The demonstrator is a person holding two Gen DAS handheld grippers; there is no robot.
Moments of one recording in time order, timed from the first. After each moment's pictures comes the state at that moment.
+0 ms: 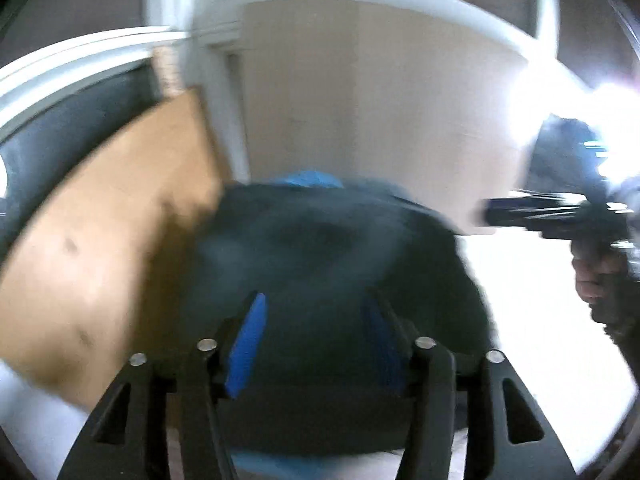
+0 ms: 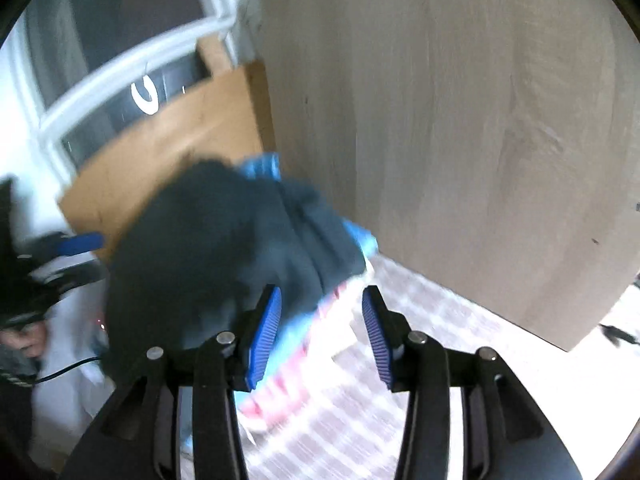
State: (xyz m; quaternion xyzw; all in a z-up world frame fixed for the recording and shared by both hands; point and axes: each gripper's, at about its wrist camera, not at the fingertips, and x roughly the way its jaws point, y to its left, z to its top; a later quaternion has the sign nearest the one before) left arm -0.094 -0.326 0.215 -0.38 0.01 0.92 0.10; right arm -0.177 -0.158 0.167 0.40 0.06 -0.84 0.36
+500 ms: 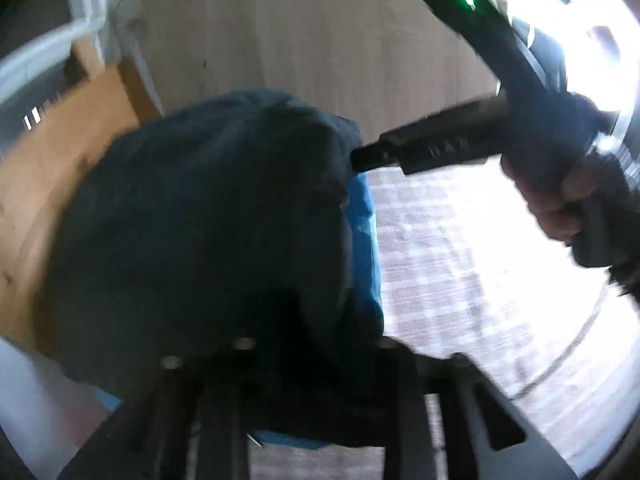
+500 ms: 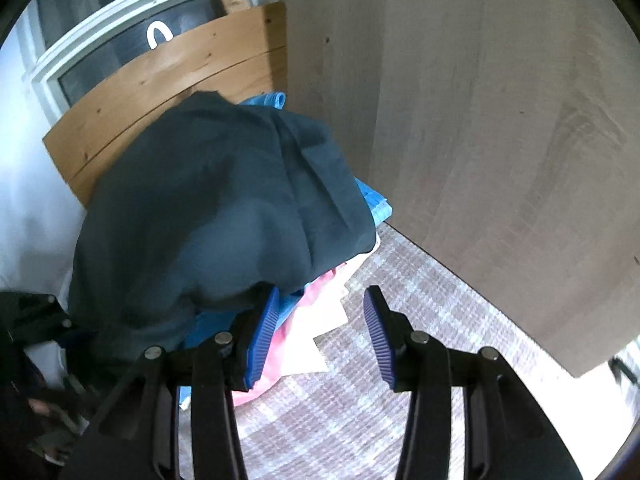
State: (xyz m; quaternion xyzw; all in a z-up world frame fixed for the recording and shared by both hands) left arm -0.091 -0.250 0.148 -0.44 0.04 0.89 0.07; right arm -0.195 -0.169 0.125 0.42 0.12 -0.80 0.40
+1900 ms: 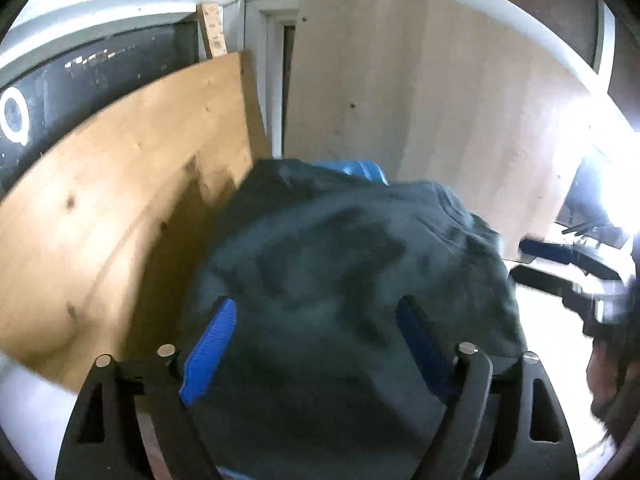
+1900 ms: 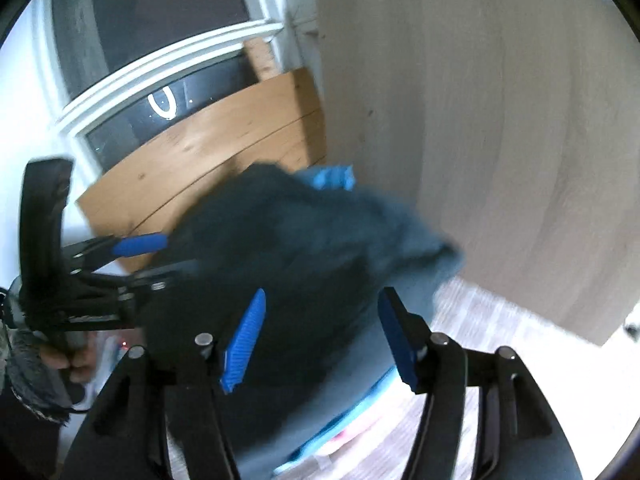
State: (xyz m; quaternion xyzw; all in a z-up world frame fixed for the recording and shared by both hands) left arm -0.144 -0.344 0.151 -0.41 -0.04 0.91 -0.01; right arm -0.121 -0.213 0.180 0.37 0.03 -0.85 0.37
